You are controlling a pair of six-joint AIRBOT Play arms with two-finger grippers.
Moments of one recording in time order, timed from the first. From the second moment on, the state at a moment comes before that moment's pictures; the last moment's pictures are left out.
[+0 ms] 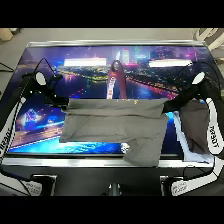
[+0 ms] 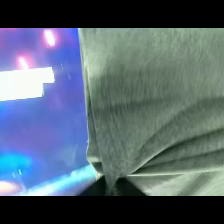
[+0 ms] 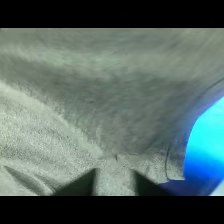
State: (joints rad) left arm -0.07 -1.68 1.49 1.47 -1.39 -1.49; right arm -0.18 -1.71 1.48 -1.22 1.50 0.97
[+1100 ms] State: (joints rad) left arm 0.07 -1.38 0.84 1.24 -1.31 -1.44; right arm -0.24 -1.23 0.86 -1.31 1.39 0.96
